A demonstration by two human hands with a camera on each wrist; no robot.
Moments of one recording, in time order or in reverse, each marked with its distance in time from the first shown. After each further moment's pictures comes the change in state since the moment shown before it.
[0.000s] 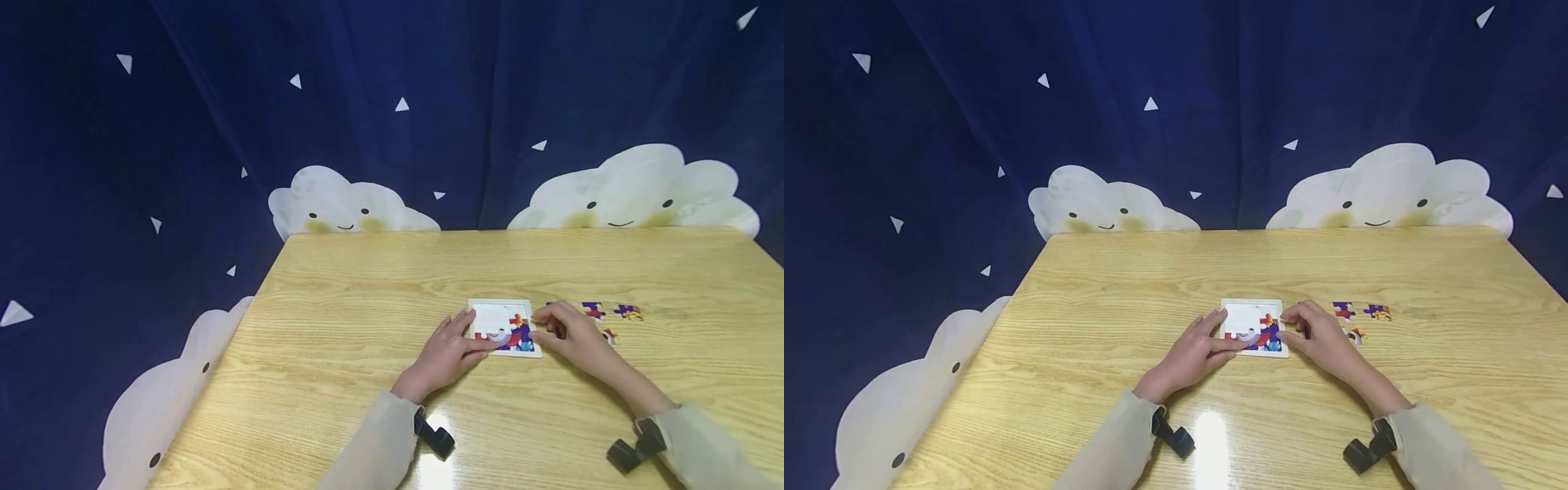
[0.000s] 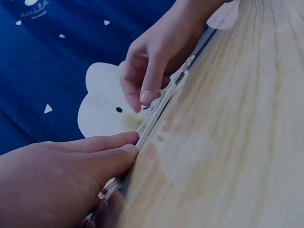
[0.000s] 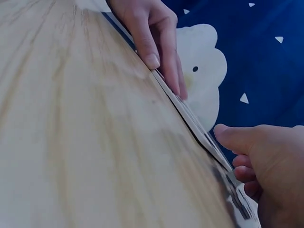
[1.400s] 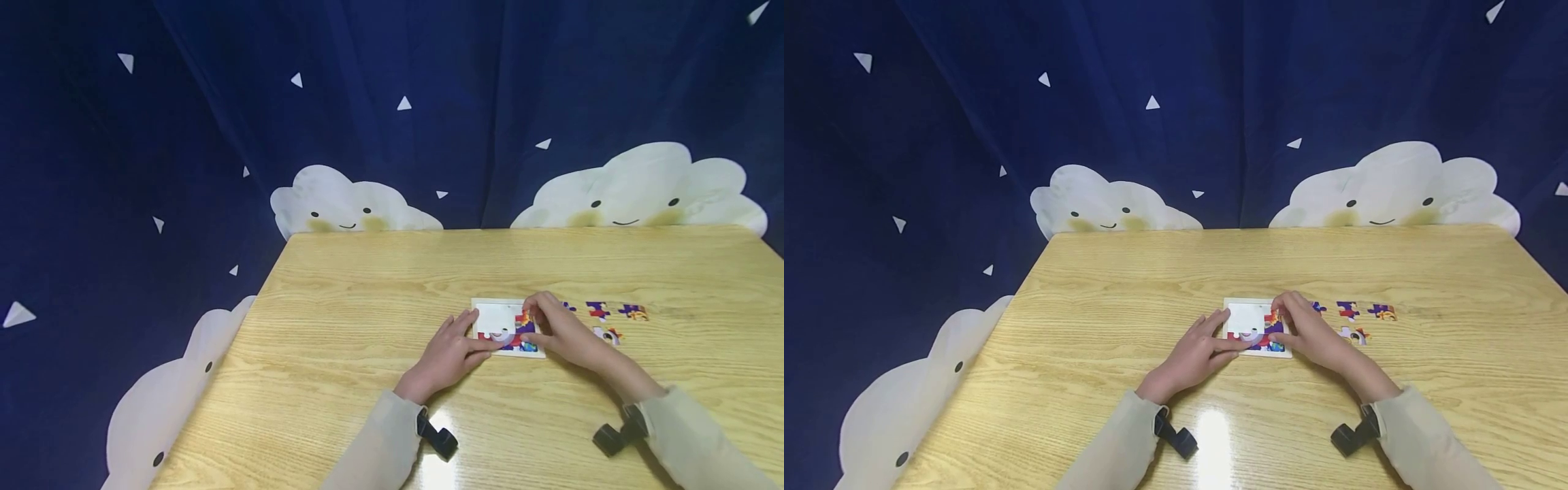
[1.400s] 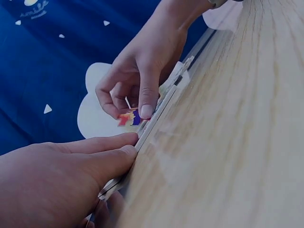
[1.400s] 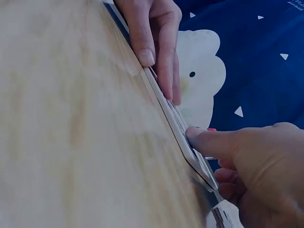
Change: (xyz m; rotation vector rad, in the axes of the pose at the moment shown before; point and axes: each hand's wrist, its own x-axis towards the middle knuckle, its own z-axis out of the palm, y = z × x) left_hand 0.001 0.002 -0.001 -0.018 -0.014 -0.032; right_hand 0.021 -0.009 0.004 0.039 -0.223 -0.022
